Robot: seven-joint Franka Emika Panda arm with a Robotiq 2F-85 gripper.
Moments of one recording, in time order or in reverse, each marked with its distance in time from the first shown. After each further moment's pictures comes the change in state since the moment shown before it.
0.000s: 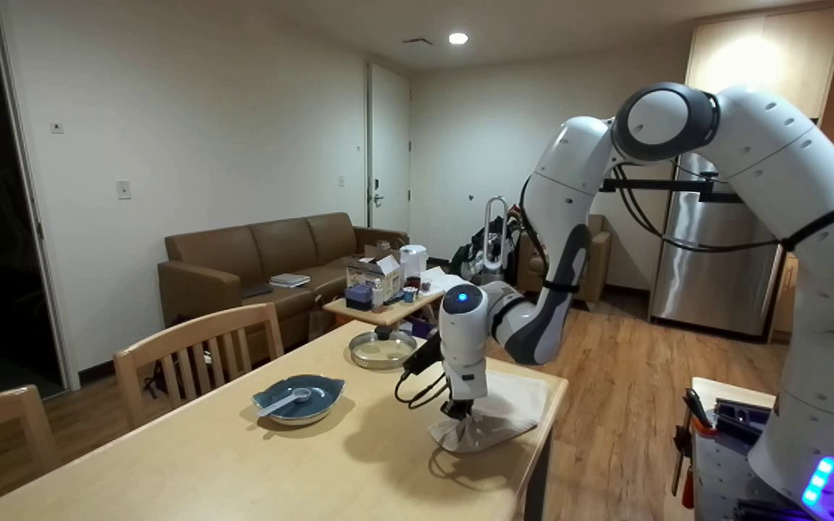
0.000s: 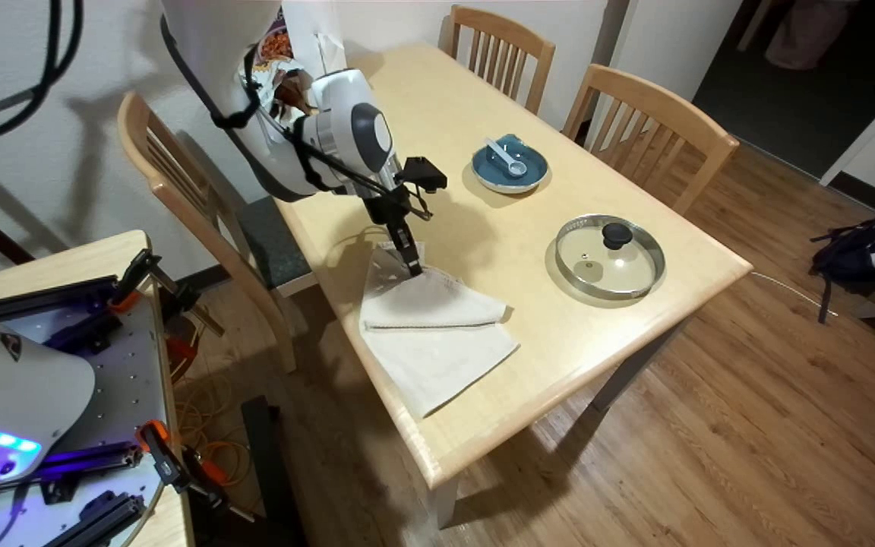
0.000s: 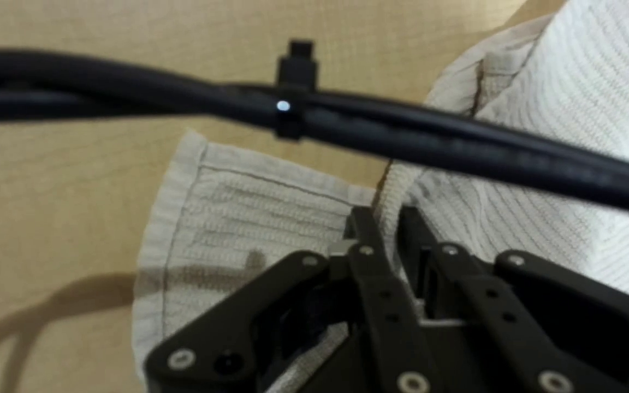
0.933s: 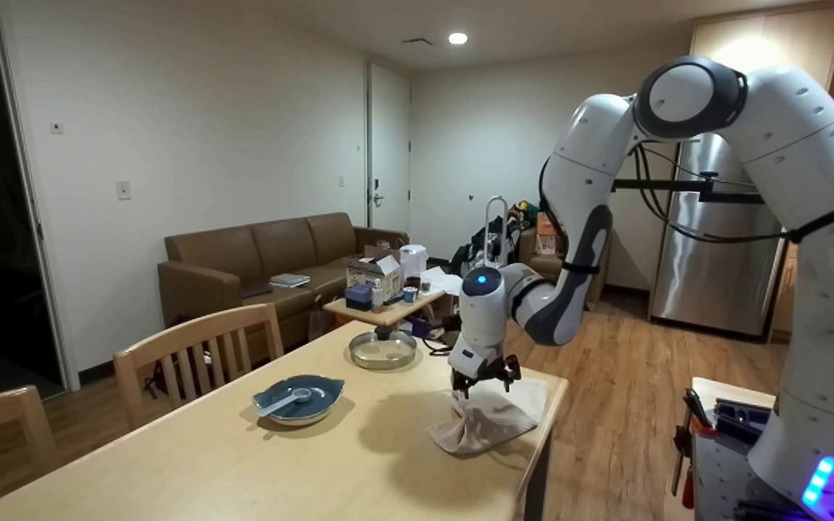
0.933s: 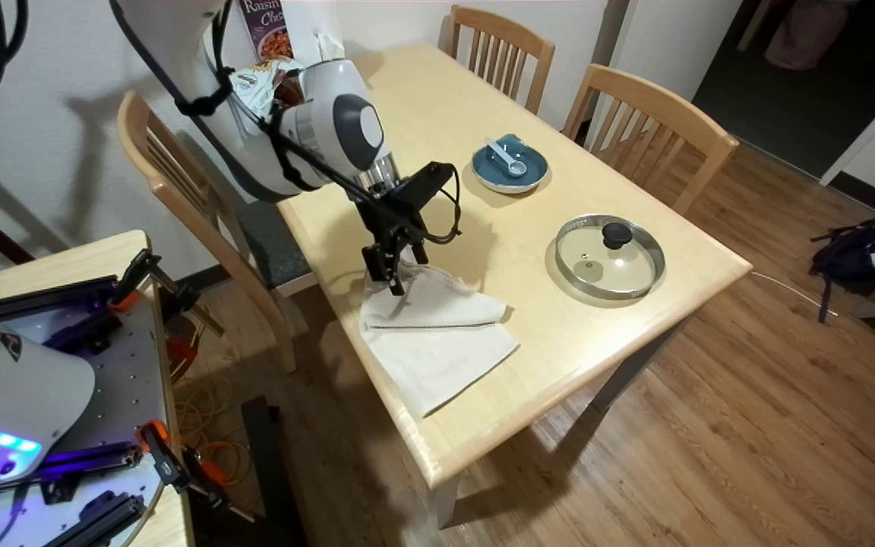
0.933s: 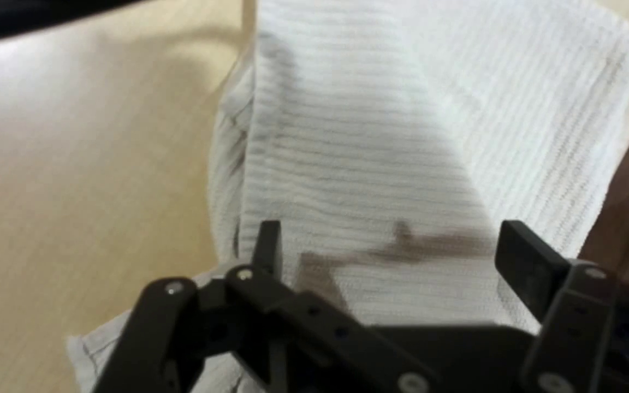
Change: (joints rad) arm 0.015 -0.135 -0.088 -0.140 0.008 0.002 0.698
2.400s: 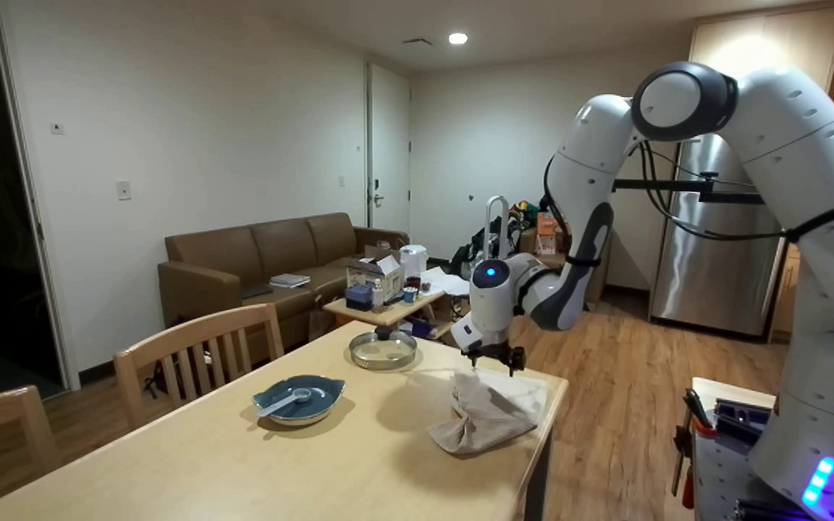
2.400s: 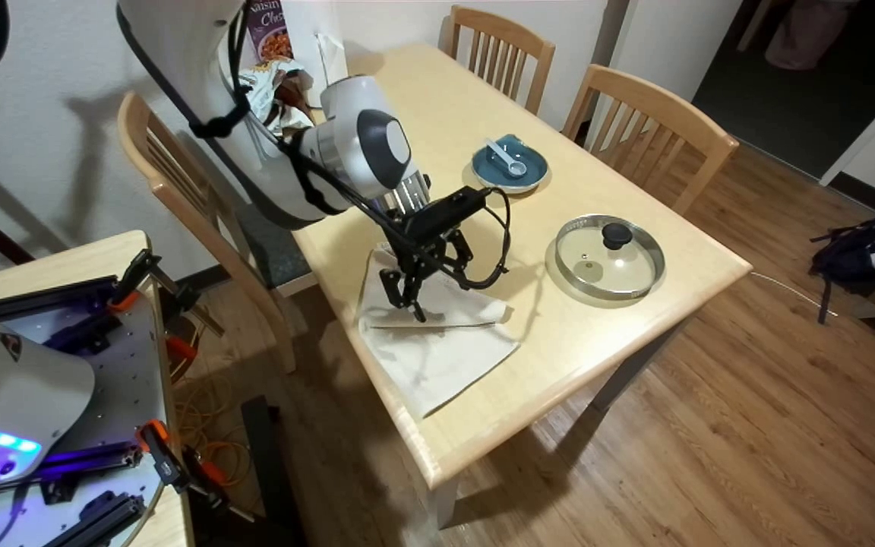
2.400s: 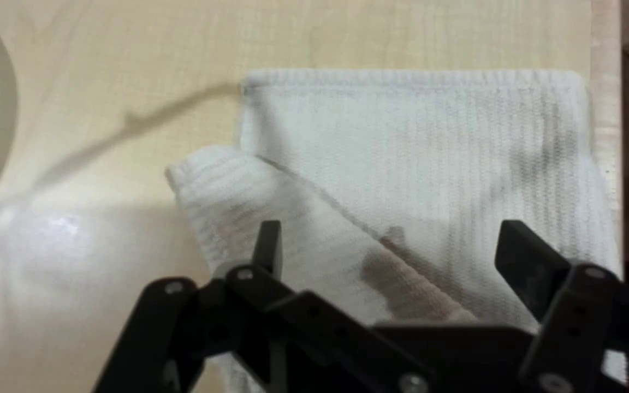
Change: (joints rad) arm -0.046 -0.001 -0.089 0.034 -0.149 0.013 0.513
